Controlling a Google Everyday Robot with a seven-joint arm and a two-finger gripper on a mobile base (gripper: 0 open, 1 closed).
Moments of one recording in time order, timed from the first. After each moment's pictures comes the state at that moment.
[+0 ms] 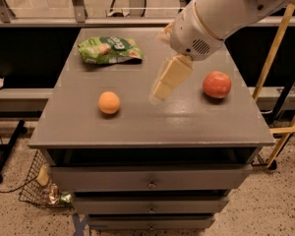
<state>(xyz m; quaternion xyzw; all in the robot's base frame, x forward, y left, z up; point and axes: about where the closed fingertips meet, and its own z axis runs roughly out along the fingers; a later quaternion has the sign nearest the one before) 0.522 -0.023 0.963 -0.66 0.67 0.13 0.31</state>
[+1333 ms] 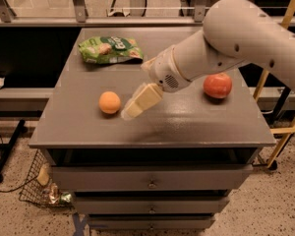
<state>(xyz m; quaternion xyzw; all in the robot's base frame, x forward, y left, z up) 0.543 0.025 0.885 -0.57 0.71 0.23 0.35</state>
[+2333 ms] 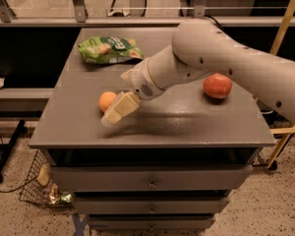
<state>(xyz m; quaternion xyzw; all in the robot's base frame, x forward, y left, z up) 0.555 0.082 0.847 -0.58 0.69 0.26 0.34</state>
